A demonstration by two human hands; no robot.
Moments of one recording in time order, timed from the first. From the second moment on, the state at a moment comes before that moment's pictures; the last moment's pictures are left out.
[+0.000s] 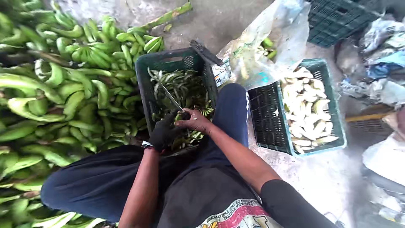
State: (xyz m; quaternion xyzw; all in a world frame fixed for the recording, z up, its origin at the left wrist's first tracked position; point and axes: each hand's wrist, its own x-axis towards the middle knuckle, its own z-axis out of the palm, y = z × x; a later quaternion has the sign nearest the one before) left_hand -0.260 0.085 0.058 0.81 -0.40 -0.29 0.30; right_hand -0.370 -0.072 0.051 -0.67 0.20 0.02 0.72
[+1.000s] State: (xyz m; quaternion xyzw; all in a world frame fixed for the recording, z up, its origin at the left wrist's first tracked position) left_hand -0.220 0.102 0.052 0.23 0.10 -0.36 0.90; right_hand -0.402 -0.002 0.072 -0.82 0.19 0.09 0.54
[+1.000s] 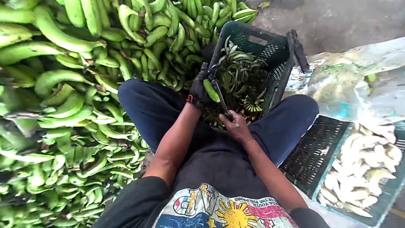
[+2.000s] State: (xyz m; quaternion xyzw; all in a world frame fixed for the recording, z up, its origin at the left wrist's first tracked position) left_hand -0.263 0.081 0.042 0.44 0.03 -0.27 0.86; right_hand -0.382 0.002 0.053 -0.86 0.25 0.18 0.41
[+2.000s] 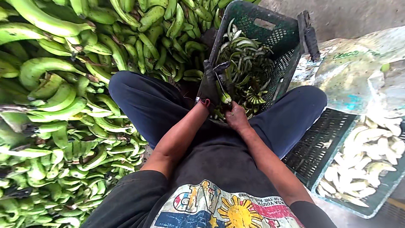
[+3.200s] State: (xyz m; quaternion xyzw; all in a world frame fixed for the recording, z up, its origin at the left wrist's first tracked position) left_hand -0.264 0.061 0.074 0.77 -0.36 -0.43 0.32; right_hand -0.441 -0.168 0.151 -0.78 0.27 -0.33 0.46
